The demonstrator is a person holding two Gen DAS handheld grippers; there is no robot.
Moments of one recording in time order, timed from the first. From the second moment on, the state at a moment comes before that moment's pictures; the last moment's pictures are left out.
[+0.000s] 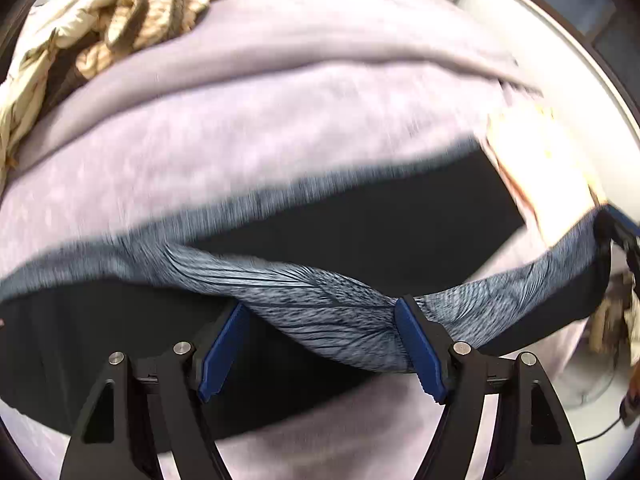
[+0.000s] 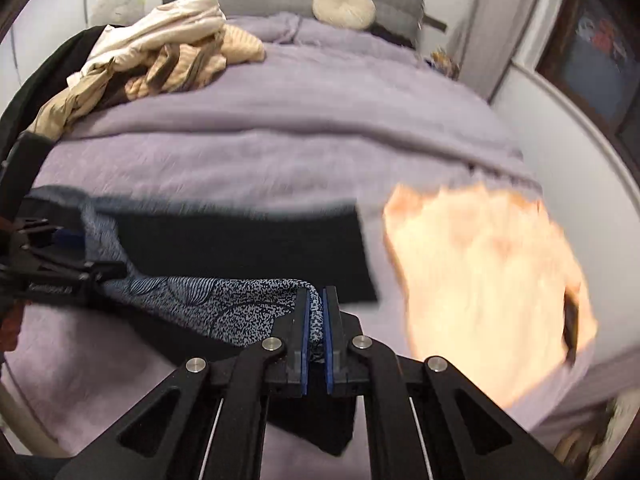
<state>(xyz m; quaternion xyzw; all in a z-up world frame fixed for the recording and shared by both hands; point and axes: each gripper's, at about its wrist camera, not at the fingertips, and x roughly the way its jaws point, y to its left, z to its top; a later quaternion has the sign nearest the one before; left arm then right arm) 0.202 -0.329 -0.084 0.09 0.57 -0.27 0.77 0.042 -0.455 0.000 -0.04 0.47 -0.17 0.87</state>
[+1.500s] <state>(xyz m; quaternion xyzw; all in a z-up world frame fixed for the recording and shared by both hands) 0.277 -0.285 -0.143 0.10 0.58 -0.07 0.81 0.140 -0.618 -0.097 0.20 0.53 -0.15 0.81</state>
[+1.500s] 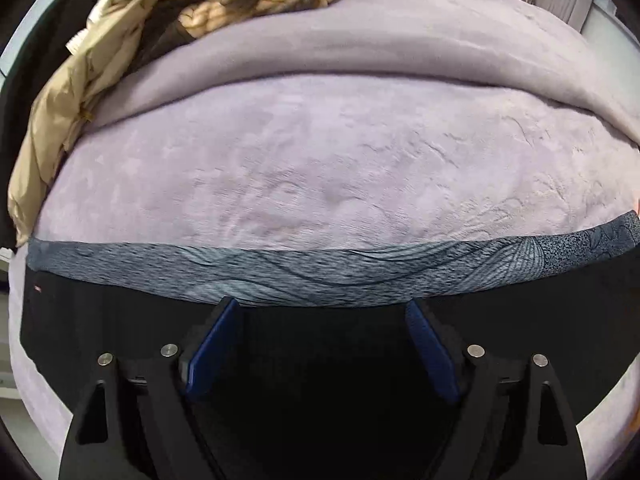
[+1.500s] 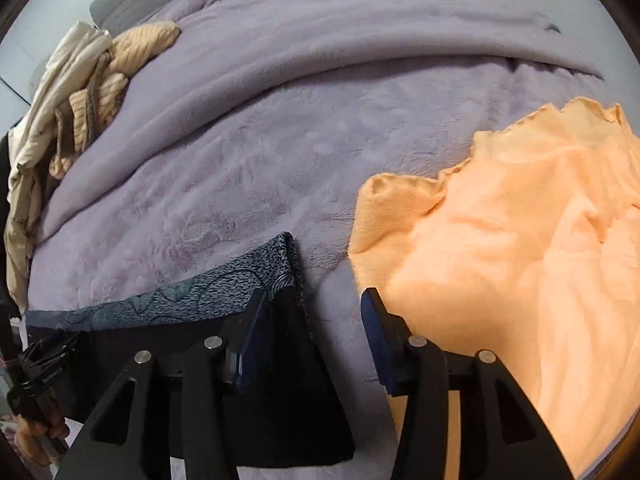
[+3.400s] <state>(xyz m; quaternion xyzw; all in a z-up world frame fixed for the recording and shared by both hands) 0.248 -0.063 -0.160 0.06 0.62 0.01 0.78 0.061 -0.425 -0.150 0.46 0.54 0.00 0.71</state>
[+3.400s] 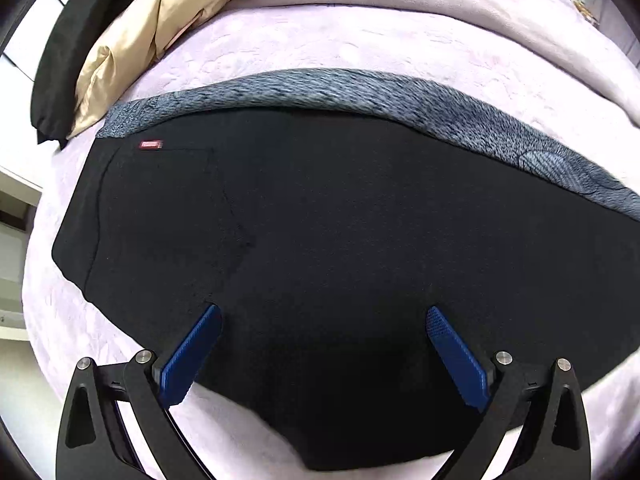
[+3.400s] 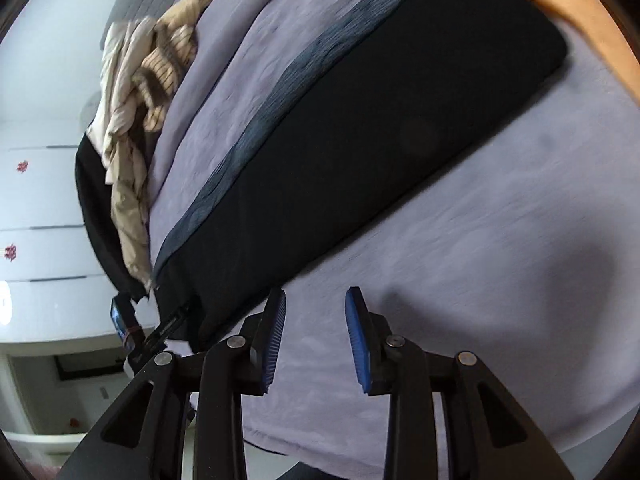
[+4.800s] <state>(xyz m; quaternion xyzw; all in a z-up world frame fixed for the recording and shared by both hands) 0.220 -0.050 -0.173 0.17 0.58 -0.14 0.79 0.141 -0.243 -0.139 0.15 0.59 -0.04 0.79</state>
